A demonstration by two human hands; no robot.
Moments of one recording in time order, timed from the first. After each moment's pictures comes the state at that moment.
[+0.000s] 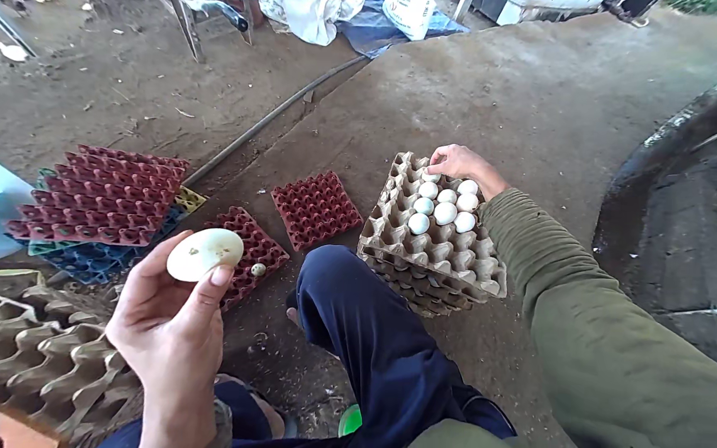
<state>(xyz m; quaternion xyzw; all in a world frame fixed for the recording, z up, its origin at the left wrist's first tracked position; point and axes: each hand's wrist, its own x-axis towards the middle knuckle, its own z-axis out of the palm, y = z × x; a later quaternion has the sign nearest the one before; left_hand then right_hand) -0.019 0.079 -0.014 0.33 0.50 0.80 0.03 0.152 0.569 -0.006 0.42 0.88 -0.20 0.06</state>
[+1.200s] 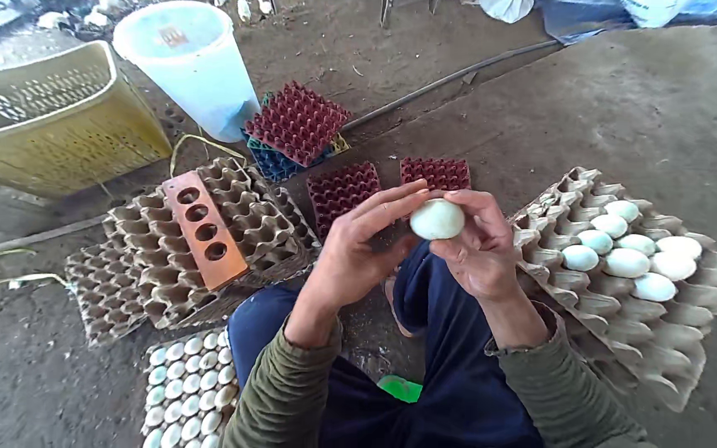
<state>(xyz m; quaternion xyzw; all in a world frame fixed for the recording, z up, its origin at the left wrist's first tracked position) -0.019 0.047 0.004 0.47 0.61 0.63 0.04 0.067 0.226 -0.016 -0.17 0.58 -0.76 -0.24</state>
